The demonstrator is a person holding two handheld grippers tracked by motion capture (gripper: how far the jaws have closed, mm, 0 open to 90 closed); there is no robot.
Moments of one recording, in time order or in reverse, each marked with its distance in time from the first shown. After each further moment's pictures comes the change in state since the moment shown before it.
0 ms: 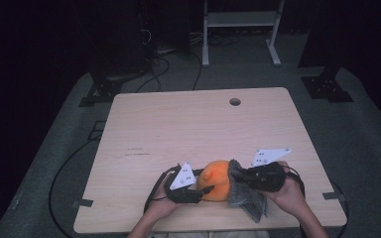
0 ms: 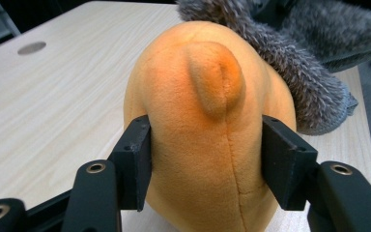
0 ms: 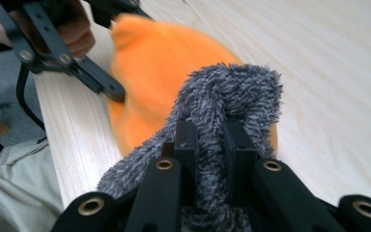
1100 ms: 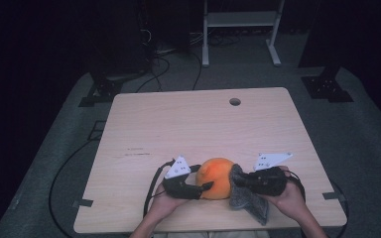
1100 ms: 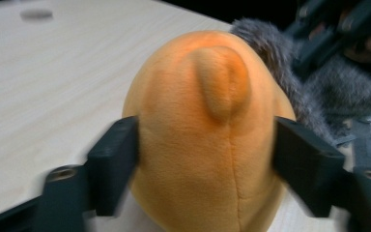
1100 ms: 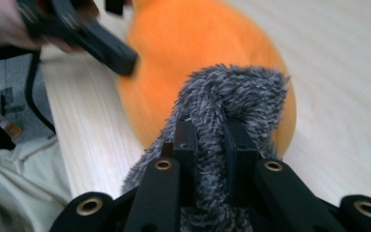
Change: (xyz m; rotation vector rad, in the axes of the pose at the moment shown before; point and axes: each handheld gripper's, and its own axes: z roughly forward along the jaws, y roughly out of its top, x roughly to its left) left arm 0.005 0.001 0.001 -0.031 0.014 -0.137; right arm 0.002 -0.012 0.001 -0.008 0.029 0.028
